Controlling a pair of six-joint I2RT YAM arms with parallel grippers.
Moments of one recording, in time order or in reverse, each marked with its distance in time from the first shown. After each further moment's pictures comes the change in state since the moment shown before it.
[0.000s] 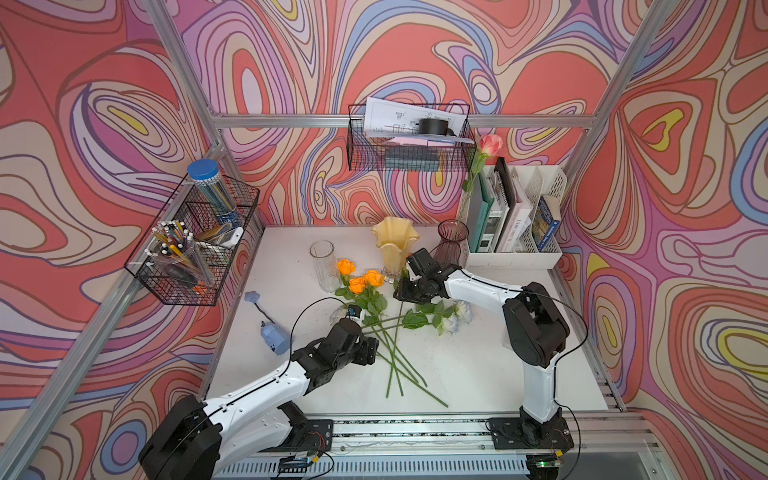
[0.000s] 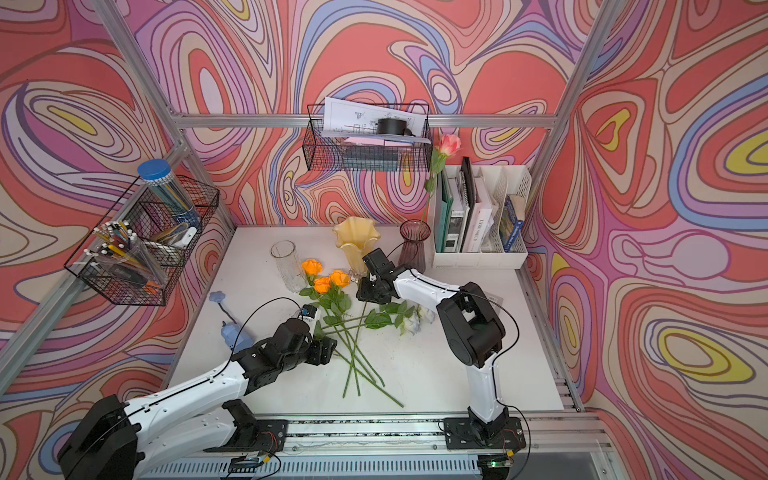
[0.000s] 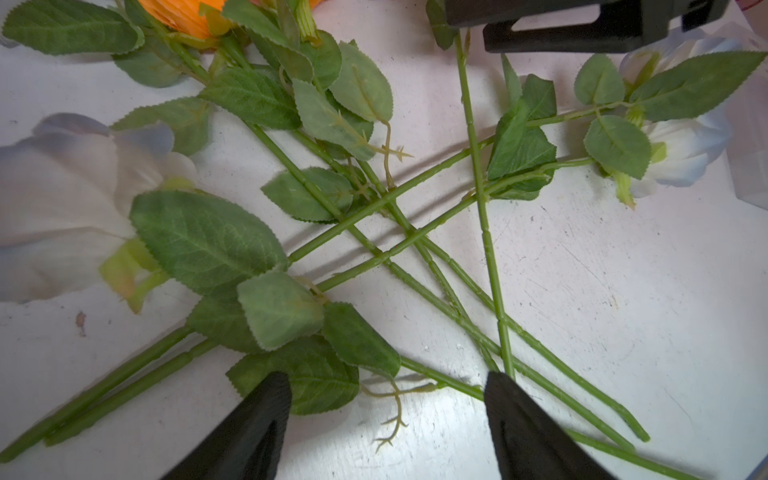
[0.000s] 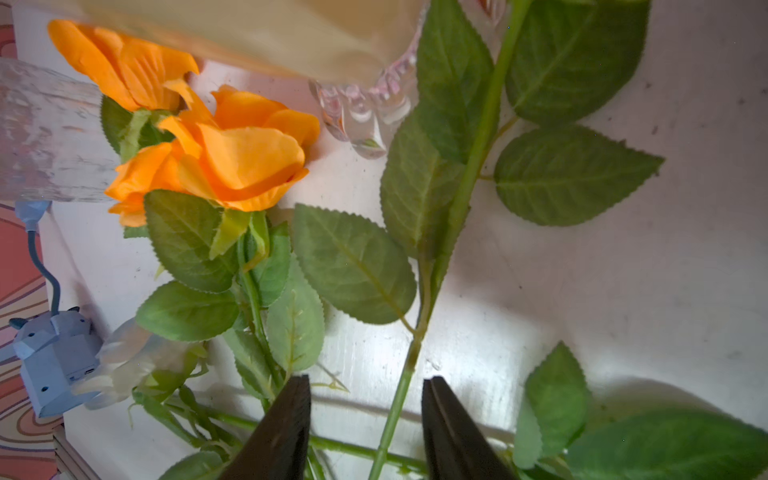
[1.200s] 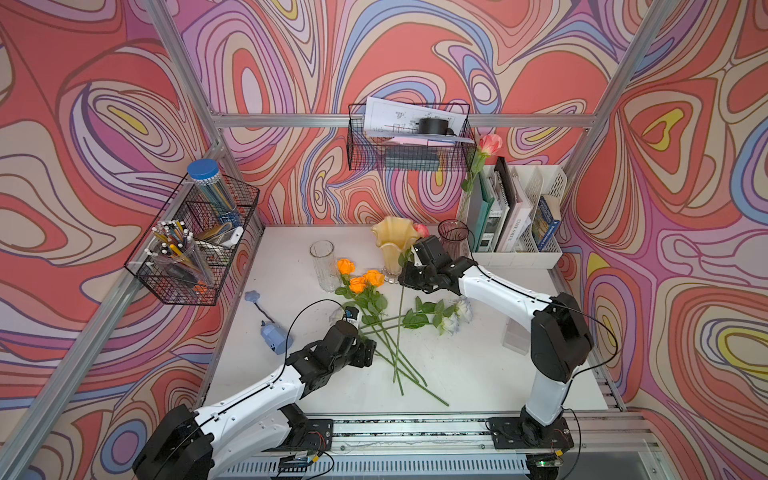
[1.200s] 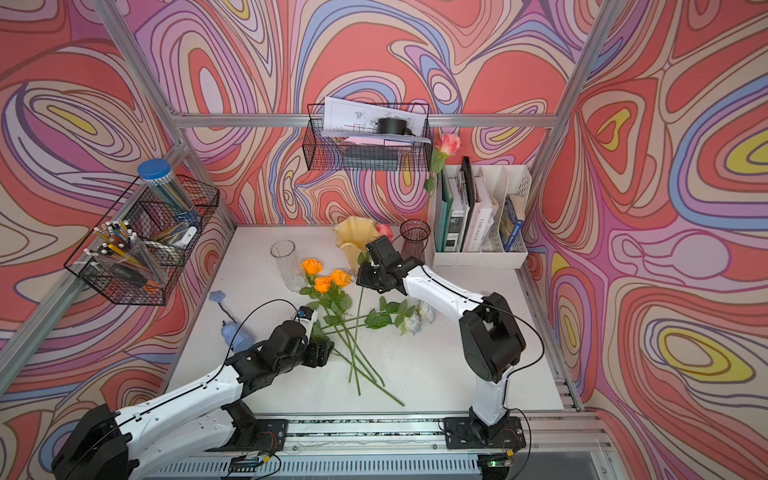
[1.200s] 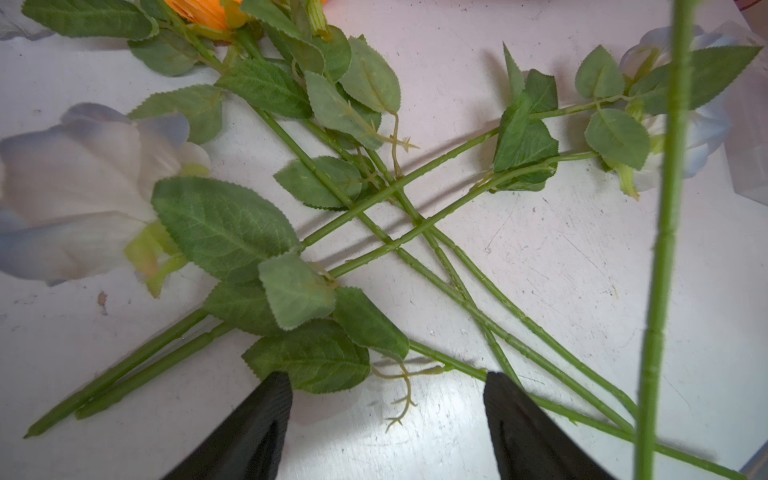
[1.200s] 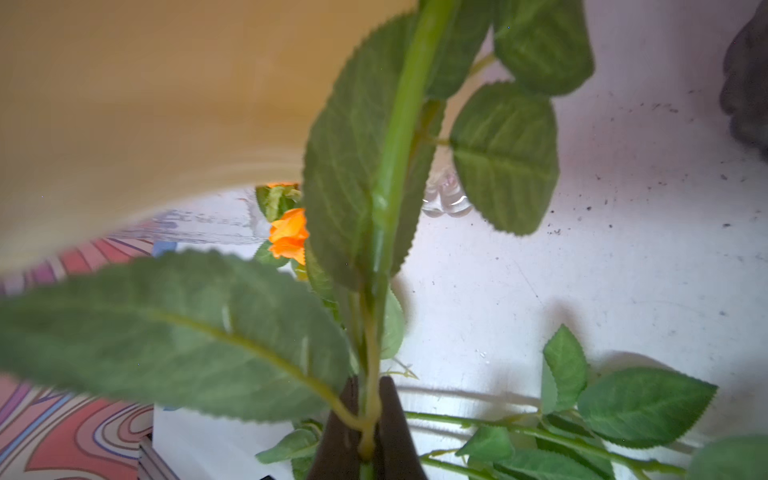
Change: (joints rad) left arm 0.001 -0.062 -0.020 -0.036 -0.004 0.000; right arm 0.006 -0.207 0.010 0.011 0.043 0.080
